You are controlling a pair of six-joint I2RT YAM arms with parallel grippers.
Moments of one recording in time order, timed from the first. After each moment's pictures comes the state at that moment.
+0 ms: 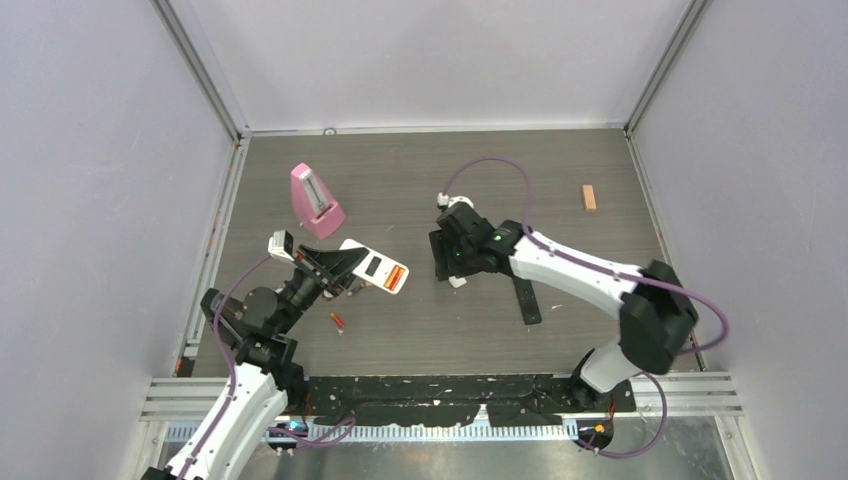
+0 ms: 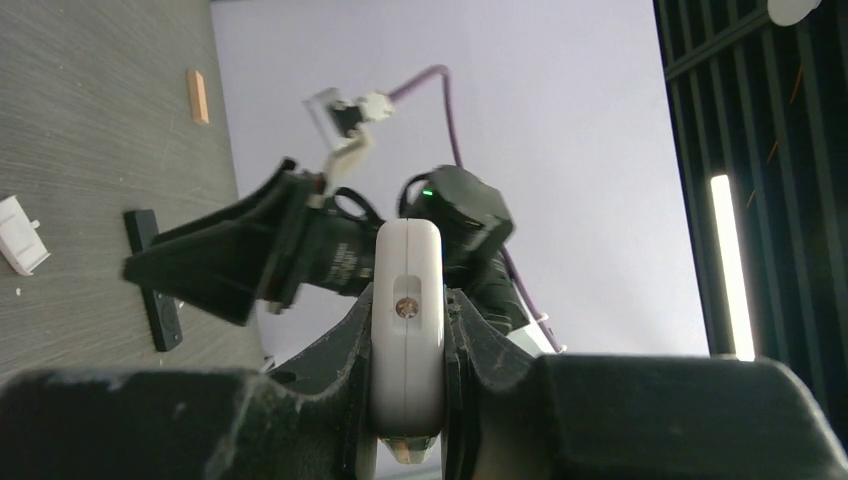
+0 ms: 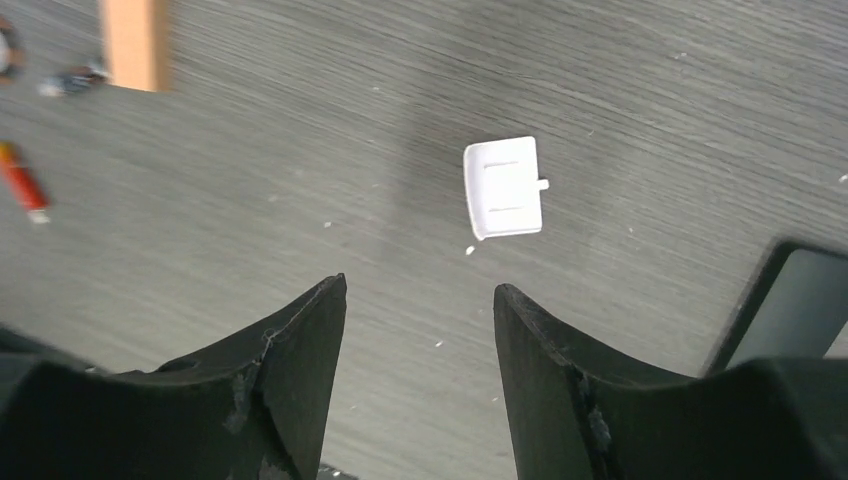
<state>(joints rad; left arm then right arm) -0.28 0.46 0.17 0.50 0.40 -1.62 0.84 1.49 1.12 -0.55 0.13 0.52</state>
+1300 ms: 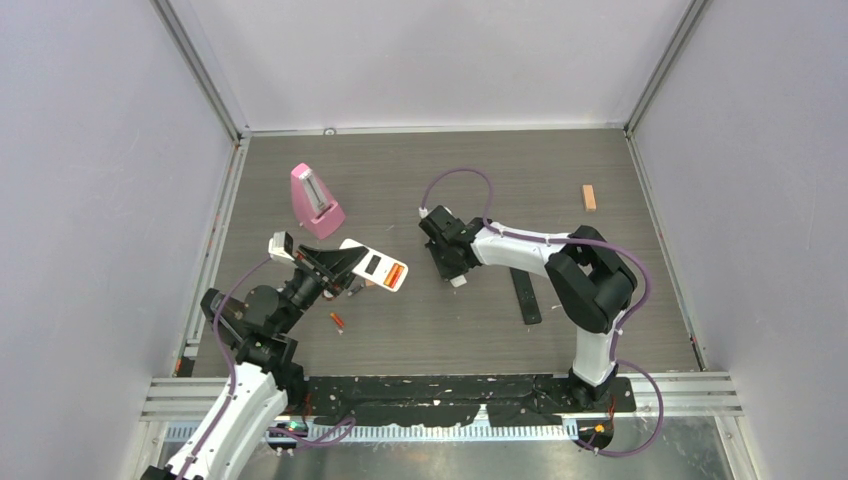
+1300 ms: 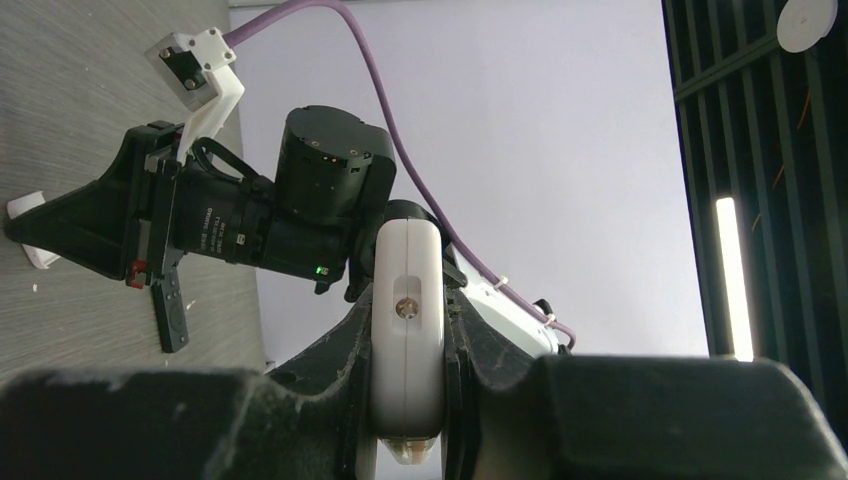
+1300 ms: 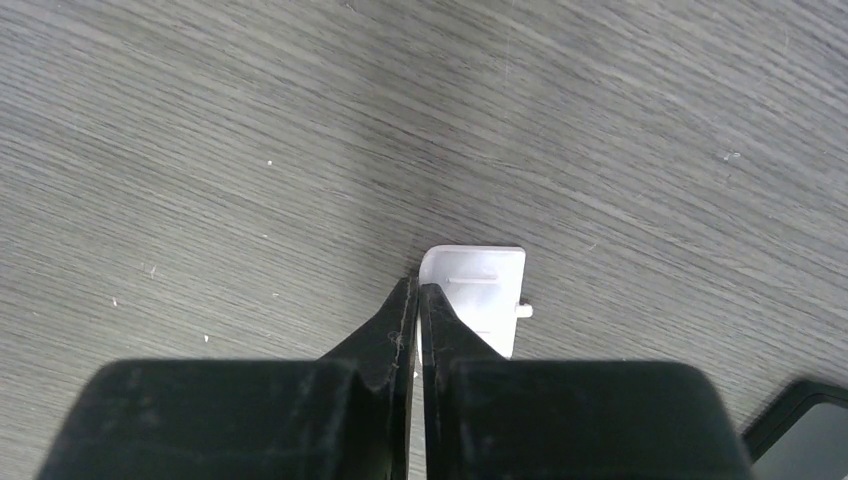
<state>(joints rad) -0.28 0.47 0.17 0.47 0.37 -1.63 0.79 1.87 1.21 -0.49 0.14 0.34</state>
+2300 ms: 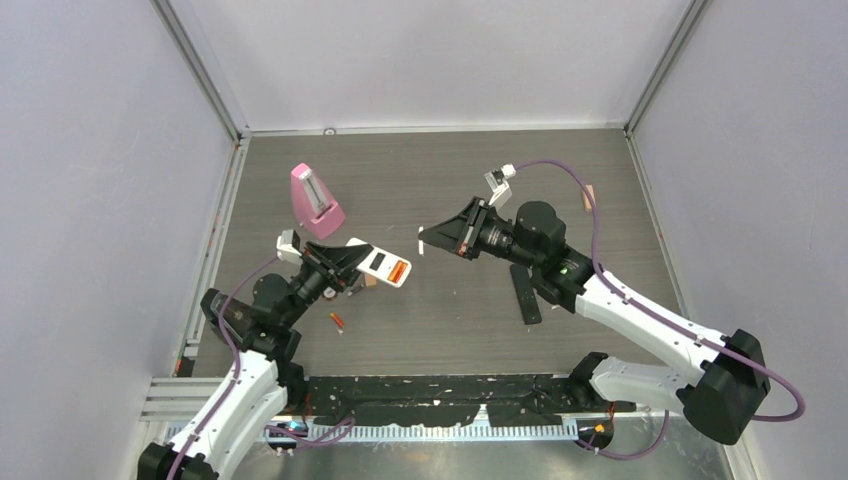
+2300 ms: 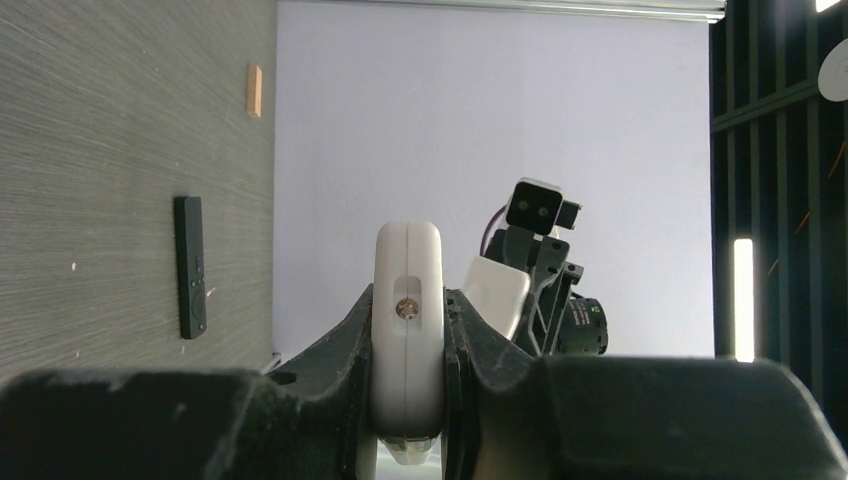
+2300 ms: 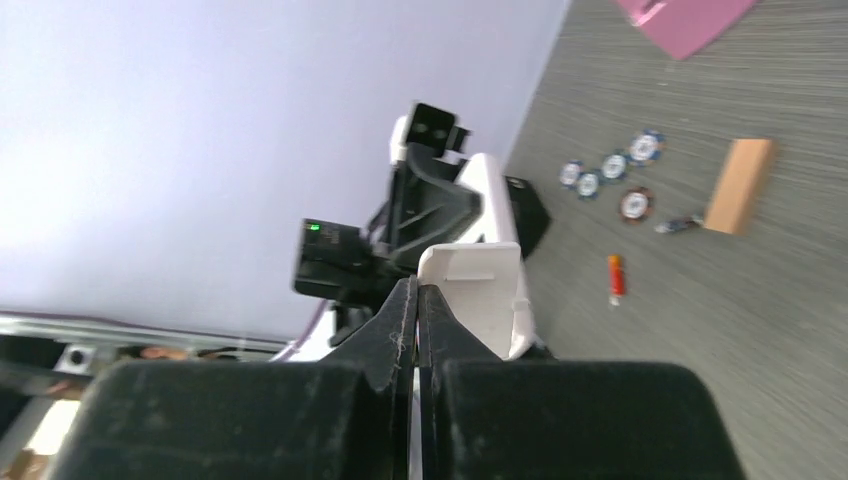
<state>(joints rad) -0.28 0.59 0.18 0.48 0.38 -1.65 0.74 1.10 0.84 0.16 -0.32 1.06</state>
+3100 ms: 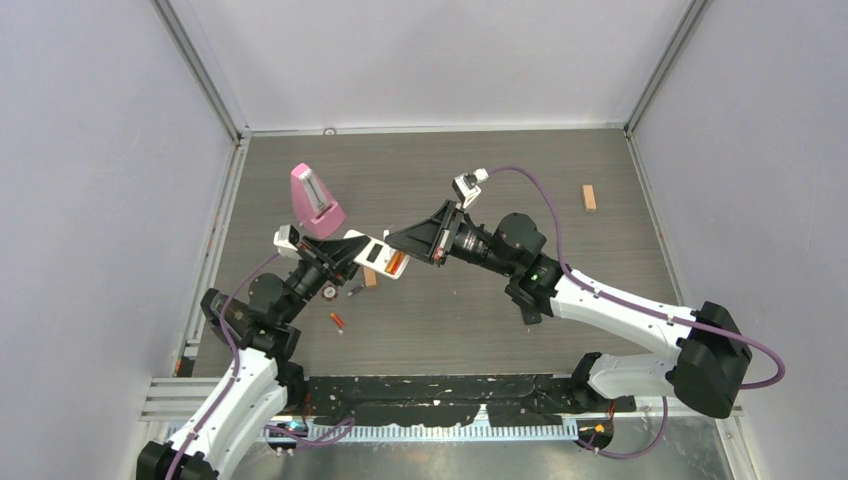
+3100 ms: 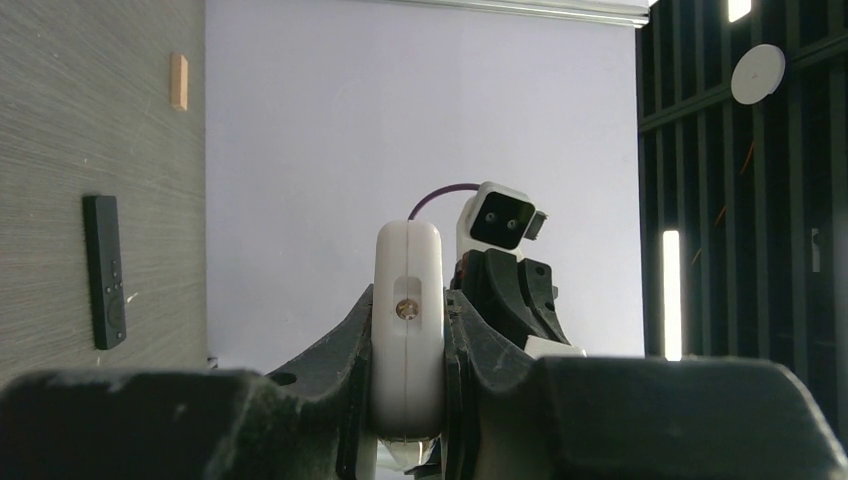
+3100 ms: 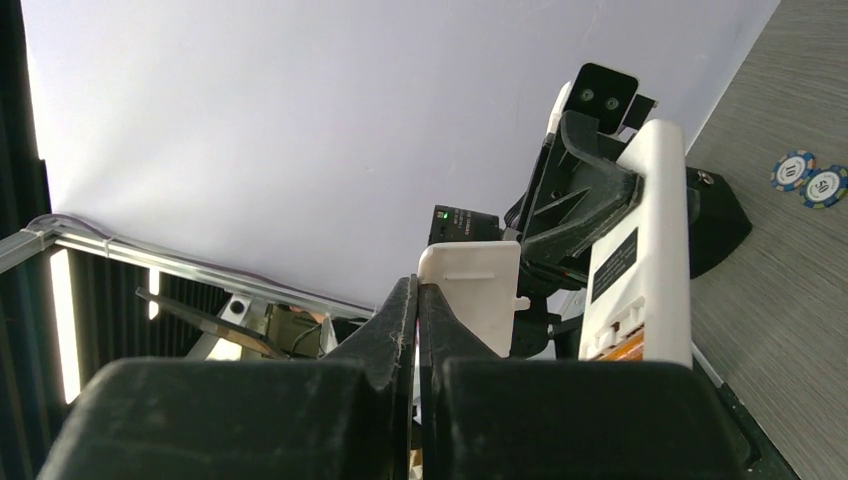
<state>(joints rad) -0.28 0.61 0.21 0.56 0.38 -1.76 0.90 1.23 0.84 0.57 -0.30 1.34</state>
